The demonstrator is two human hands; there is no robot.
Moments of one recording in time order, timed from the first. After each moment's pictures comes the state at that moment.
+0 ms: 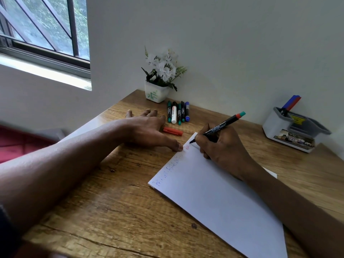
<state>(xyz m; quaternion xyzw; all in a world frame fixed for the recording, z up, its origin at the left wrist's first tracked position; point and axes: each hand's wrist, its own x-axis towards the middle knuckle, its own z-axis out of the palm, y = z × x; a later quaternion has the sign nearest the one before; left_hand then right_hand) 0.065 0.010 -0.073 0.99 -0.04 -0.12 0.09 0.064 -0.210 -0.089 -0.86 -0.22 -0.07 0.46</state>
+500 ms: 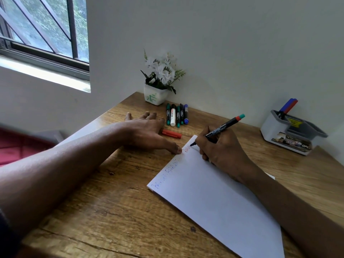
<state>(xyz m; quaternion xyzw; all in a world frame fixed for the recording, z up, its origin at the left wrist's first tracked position) 0.068 0.010 -0.075 0.99 -0.04 -0.12 0.09 0.063 -0.209 -0.087 -0.85 -0.17 -0.05 0.49</state>
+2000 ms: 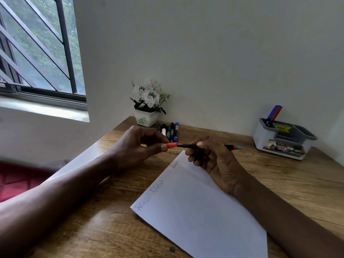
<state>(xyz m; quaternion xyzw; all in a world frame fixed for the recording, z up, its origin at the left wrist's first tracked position) 0.067 0.014 -0.090 0.85 -0.23 0.15 0.45 0.071 -0.232 -0.083 -0.60 -0.15 0.09 0.78</state>
